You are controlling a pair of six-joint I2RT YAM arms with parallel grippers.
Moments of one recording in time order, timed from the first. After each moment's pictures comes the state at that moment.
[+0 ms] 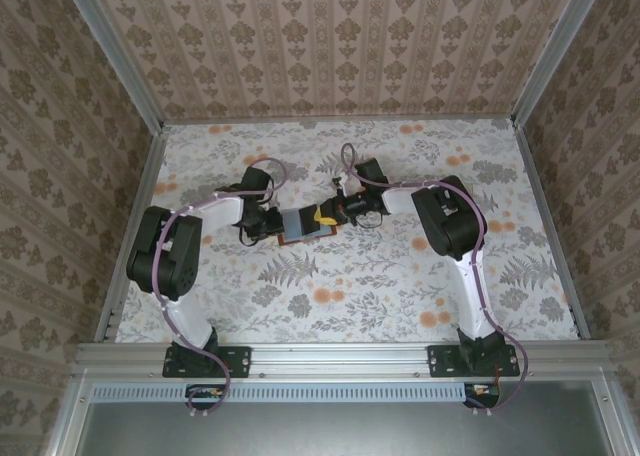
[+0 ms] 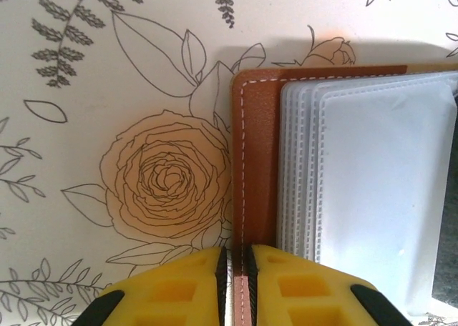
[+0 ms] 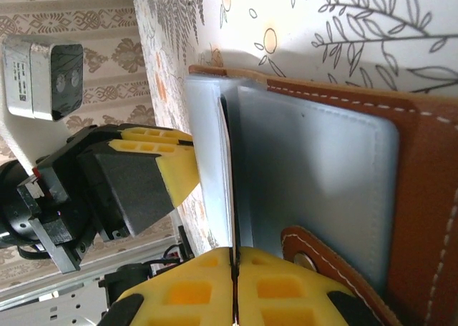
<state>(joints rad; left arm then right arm) -0.38 1.79 1.04 -0.51 0.21 -0.55 0.41 2.28 1.38 0.04 -1.05 0.79</state>
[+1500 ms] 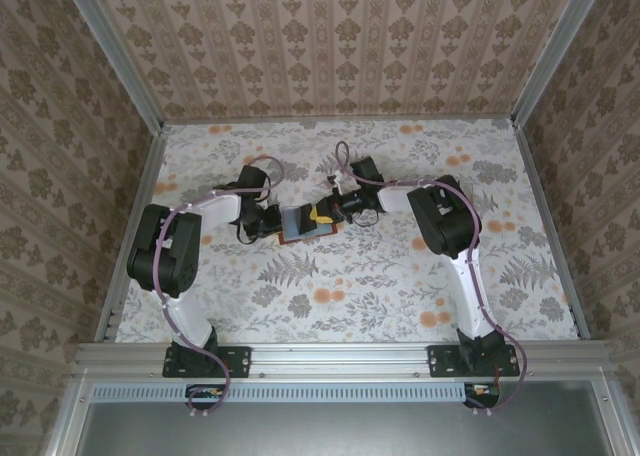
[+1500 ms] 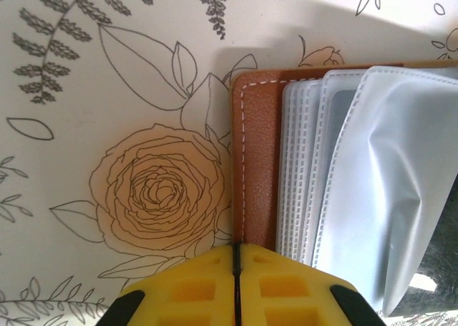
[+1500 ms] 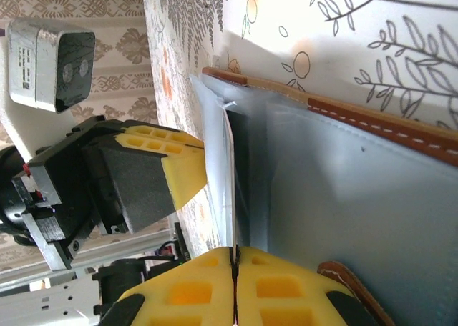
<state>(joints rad) -0.35 1.80 1.05 -0.50 0.27 -0.53 0.41 2.32 1.44 0.02 -1.07 0.73</state>
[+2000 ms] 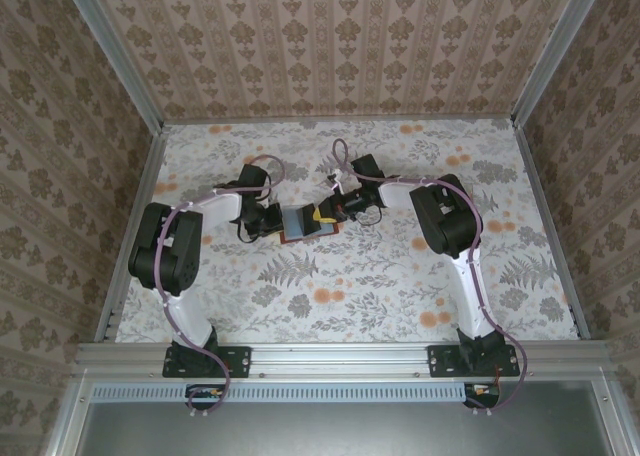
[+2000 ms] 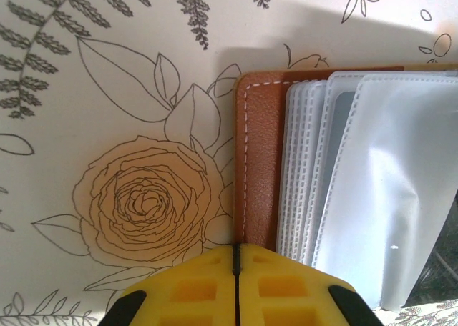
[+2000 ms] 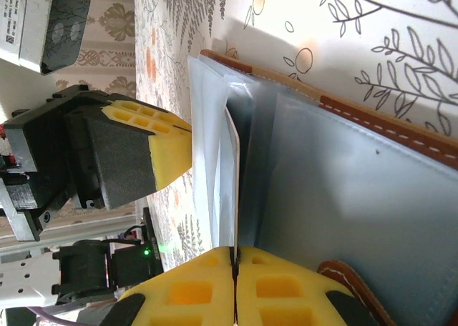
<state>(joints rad) -0.35 1.82 1.07 -0.51 0.28 -0.53 0.41 2.32 1.49 -0.14 -1.05 0.50</state>
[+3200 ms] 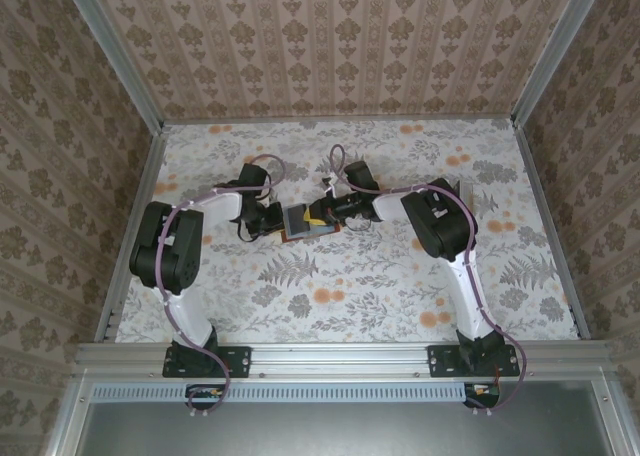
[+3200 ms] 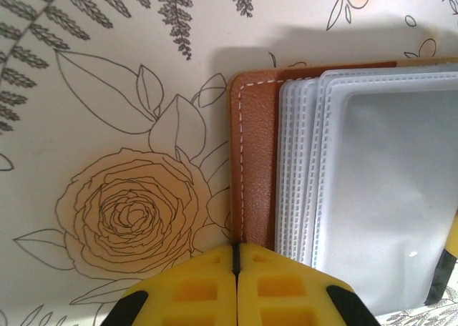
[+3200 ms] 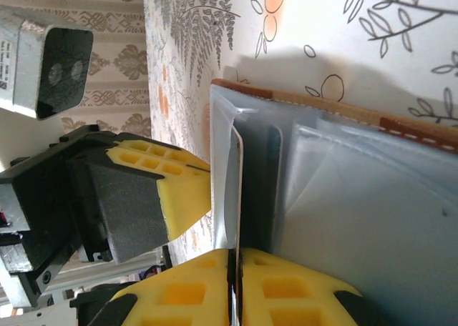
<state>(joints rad) -0.35 1.83 1.07 -0.49 0.31 -0.52 0.48 2.32 1.38 0.24 -0.98 0.84</state>
